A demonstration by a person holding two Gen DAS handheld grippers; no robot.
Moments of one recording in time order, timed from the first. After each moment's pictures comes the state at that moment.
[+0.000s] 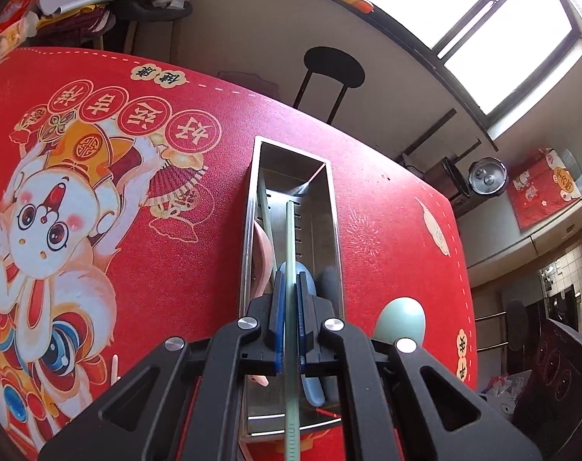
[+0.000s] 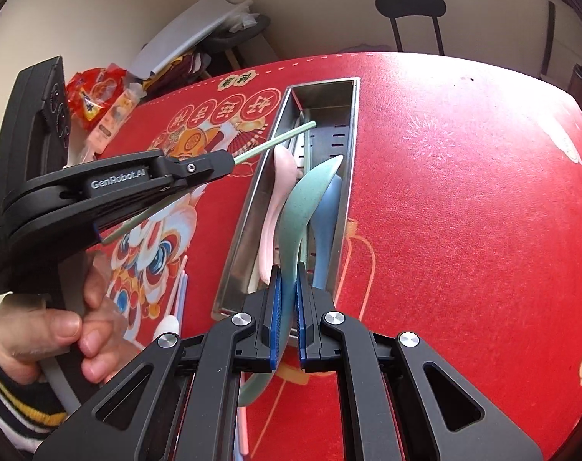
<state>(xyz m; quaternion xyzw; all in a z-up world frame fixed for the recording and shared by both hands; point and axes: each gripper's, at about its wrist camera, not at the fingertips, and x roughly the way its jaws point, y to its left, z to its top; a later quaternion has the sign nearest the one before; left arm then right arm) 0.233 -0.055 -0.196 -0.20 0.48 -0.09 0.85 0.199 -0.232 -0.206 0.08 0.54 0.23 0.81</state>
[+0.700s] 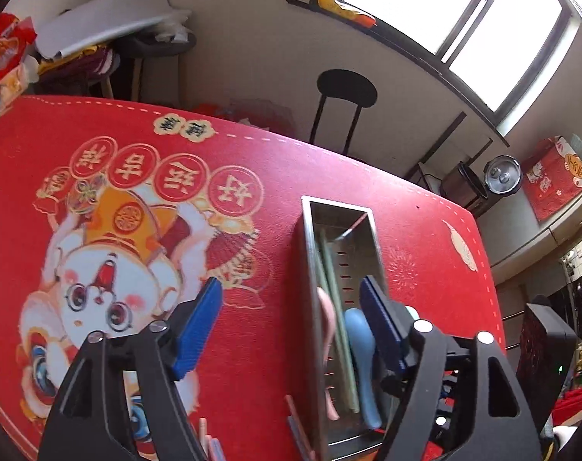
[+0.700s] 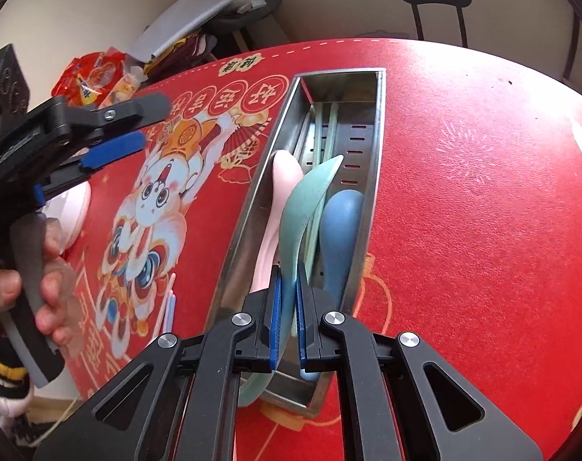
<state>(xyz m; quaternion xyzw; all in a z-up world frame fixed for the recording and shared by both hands) 0.254 0.007 -0.168 -0.14 0.45 -0.07 0.88 0.241 -0.205 -0.234 0.06 0.56 0.25 0.78</state>
